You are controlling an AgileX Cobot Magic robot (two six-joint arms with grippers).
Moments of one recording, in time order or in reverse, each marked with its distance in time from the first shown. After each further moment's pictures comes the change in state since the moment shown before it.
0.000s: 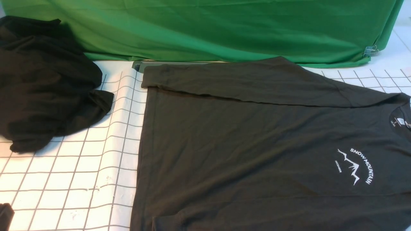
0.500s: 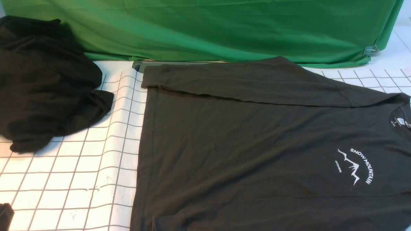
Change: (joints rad) right arm 0.000 0.000 0.000 0.000 -0.006 0.000; left arm 0.000 0.000 0.000 0.000 0.000 0.000
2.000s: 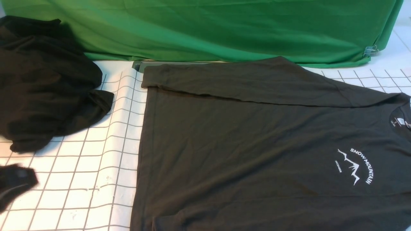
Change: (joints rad) right arm 0.047 0.481 -0.688 0.442 0.496 -0.060; left arm 0.000 0.708 -0.708 -0.278 0.695 -0.027
